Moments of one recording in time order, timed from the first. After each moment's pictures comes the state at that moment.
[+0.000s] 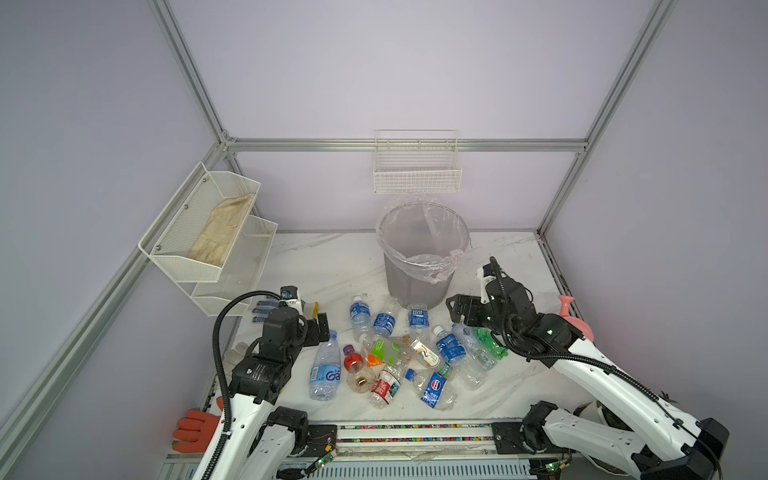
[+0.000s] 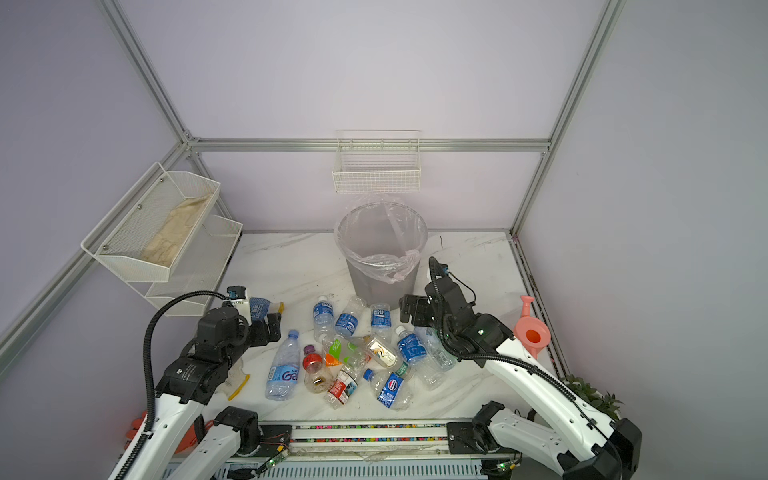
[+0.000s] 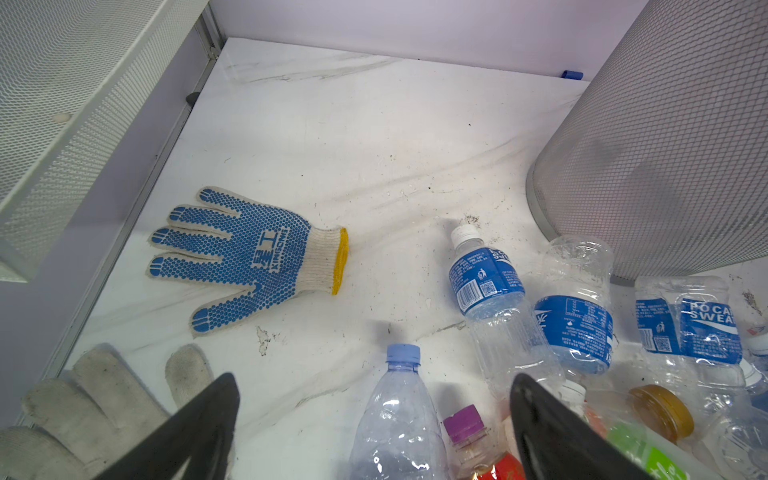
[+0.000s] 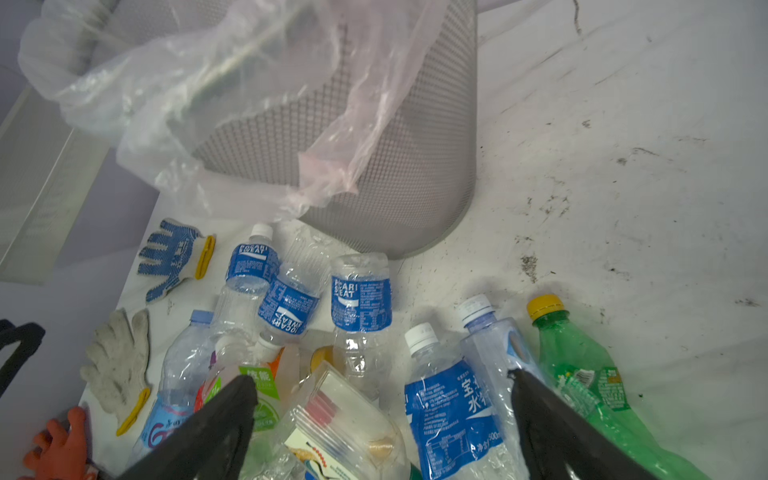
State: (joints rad) left arm -0.20 0.64 0.72 -0.69 -0.19 -0.24; right arm 0.72 1.02 0.97 -0.62 0.15 0.64
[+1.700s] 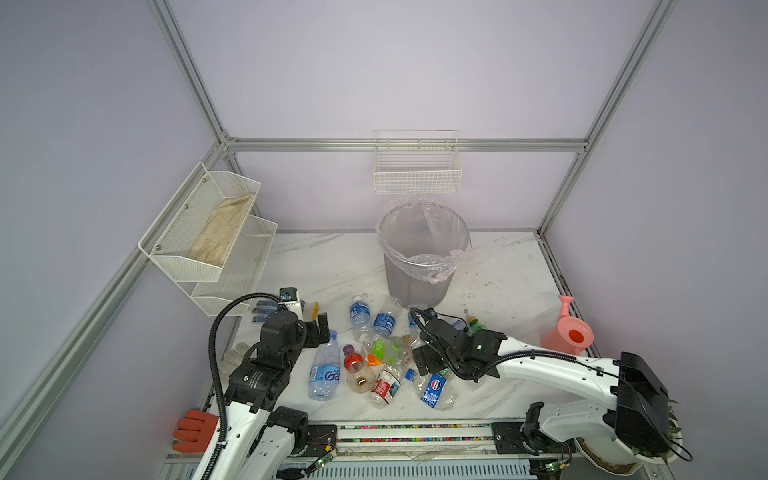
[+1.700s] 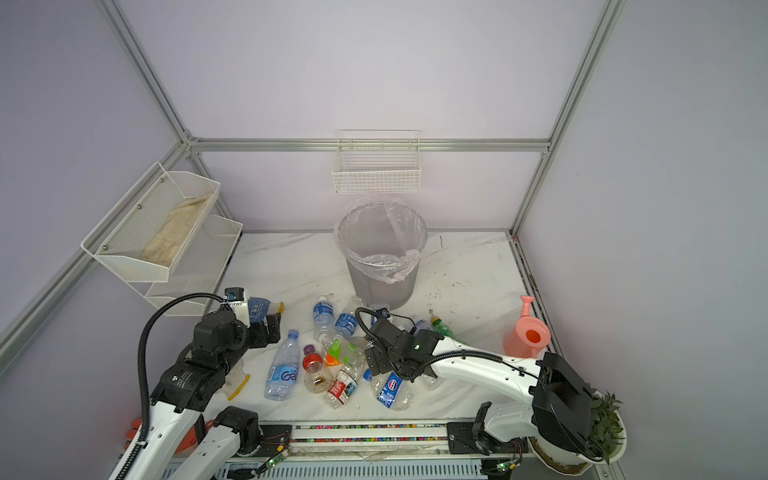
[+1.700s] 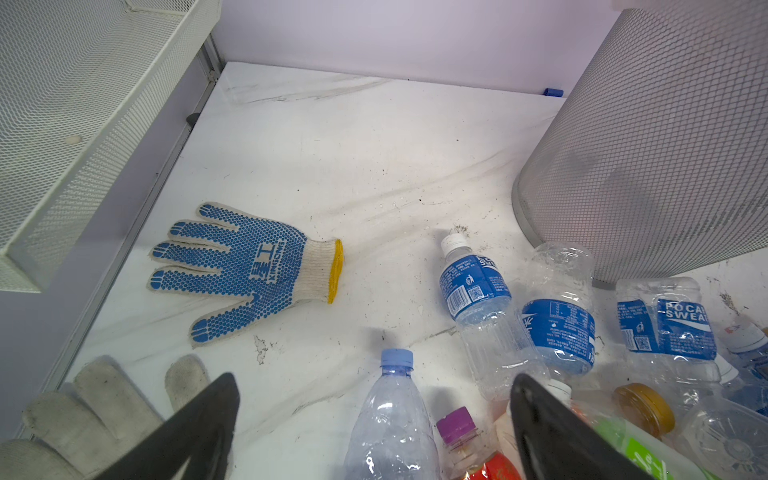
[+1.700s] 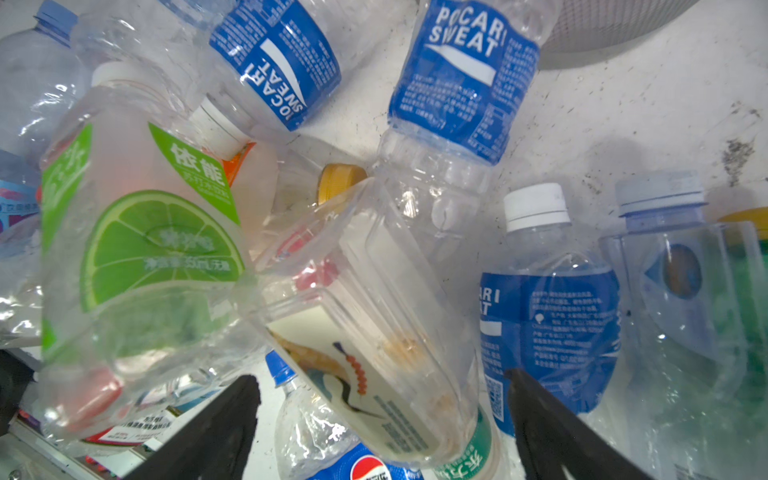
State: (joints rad) left arm -0.23 0.61 0.72 -0.69 -0.21 -0.24; right arm 1.07 1.34 0.89 -0.61 0.22 0.62
